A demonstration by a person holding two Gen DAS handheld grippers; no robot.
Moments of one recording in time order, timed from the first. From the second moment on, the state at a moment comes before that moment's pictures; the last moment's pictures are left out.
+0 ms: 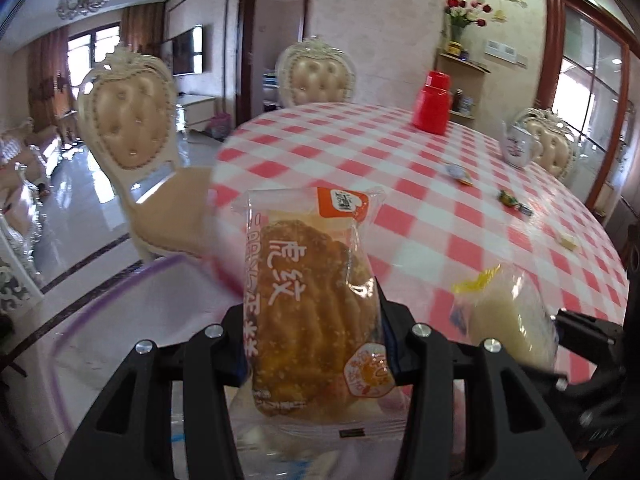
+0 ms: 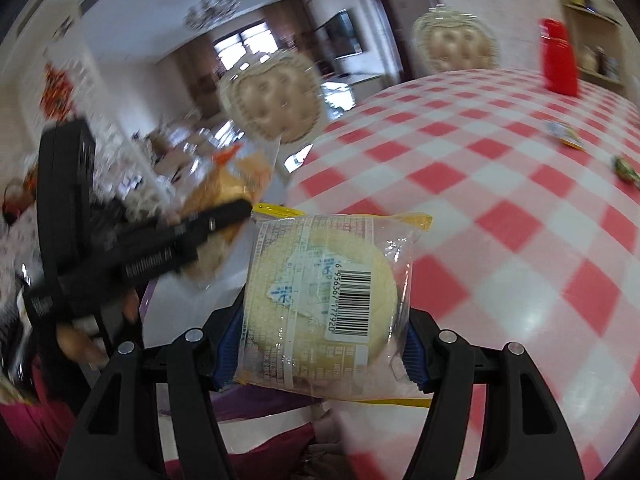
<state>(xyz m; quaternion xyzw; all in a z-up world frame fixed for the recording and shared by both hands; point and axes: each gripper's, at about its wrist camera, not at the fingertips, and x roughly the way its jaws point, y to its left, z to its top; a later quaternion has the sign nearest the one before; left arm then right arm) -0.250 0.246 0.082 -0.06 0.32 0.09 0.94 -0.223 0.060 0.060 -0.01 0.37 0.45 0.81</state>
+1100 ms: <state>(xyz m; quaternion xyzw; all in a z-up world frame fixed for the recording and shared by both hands) -0.038 0.083 0.087 -0.16 0.30 -0.01 0.94 -0.070 -0.222 0.044 0.19 0.33 0.17 0.91</state>
